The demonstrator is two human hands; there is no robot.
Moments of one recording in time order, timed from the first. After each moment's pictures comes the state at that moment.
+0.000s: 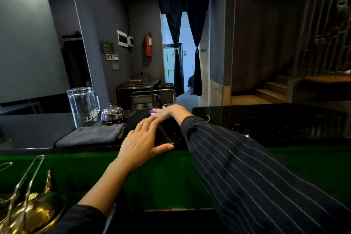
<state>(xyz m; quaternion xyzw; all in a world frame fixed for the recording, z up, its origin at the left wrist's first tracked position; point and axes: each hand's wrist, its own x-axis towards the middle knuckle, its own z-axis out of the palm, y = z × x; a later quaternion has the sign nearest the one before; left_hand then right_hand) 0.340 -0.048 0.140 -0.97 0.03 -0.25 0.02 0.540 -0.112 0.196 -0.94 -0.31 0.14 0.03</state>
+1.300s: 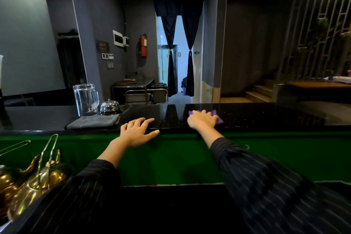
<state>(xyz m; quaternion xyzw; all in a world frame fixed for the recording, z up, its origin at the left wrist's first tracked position) 0.306 -0.079 0.149 -0.99 -0.08 -0.09 -0.05 0.412 -0.286 0.172 -1.00 -0.02 -0.06 0.07</state>
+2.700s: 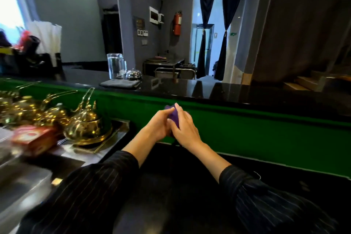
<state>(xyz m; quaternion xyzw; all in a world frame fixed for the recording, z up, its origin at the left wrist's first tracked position) 0.215 -0.212 0.114 -0.52 -0.12 -0.01 -0.84 0.258 -0.318 0.080 -0.84 -0.37 -0.08 0.39</state>
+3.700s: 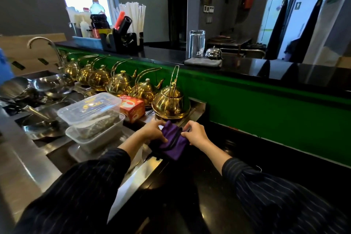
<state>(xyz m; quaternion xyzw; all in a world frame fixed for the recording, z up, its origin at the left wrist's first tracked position) 0.022 0.014 0.036 -0.86 -0.34 0.02 -0.37 0.158 -0.106 -0.010 -0.83 -0.34 0.17 0.41</state>
